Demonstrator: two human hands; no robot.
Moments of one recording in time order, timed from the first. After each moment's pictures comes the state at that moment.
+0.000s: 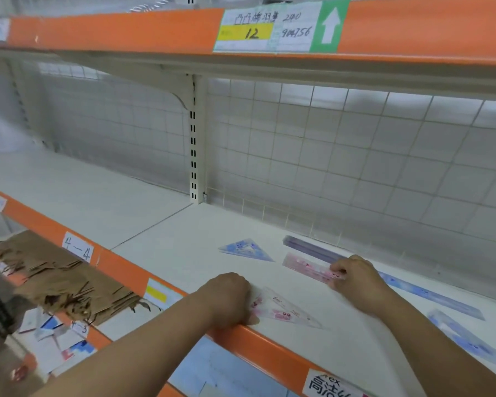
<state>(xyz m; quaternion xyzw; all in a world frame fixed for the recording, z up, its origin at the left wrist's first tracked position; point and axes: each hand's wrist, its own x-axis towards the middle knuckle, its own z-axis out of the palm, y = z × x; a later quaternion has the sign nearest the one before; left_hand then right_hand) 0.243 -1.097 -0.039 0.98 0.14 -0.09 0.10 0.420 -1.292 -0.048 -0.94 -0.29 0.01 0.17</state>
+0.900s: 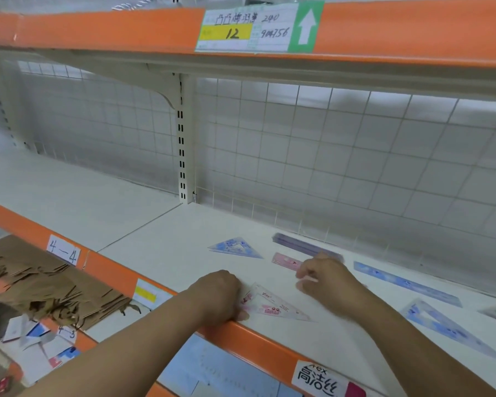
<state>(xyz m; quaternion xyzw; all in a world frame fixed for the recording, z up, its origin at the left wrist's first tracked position) 0.244 -1.098 -0.039 0.98 0.13 -0.08 0.09 0.372 -1.282 -0.032 -0.91 -0.36 0.04 0.19</state>
